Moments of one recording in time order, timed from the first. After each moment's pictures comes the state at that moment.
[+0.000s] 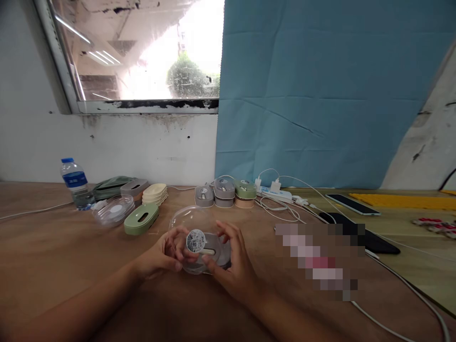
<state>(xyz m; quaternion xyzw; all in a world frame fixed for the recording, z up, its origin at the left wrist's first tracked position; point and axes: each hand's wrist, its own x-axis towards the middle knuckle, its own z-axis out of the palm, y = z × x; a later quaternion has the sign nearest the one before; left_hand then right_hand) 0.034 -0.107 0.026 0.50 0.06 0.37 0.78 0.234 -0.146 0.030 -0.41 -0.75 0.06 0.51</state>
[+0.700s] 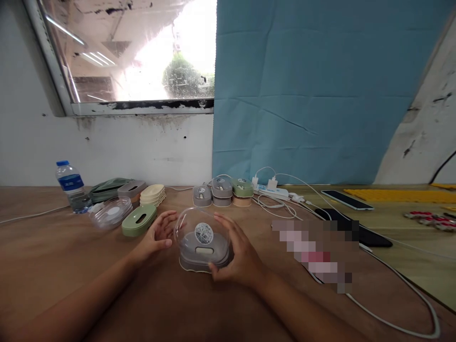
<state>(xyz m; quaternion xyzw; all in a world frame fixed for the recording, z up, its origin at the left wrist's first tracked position) 0.014 -0.078 0.023 0.59 0.14 0.50 0.62 0.255 -0.133 0.038 -0.37 -0.82 0.00 0.44</state>
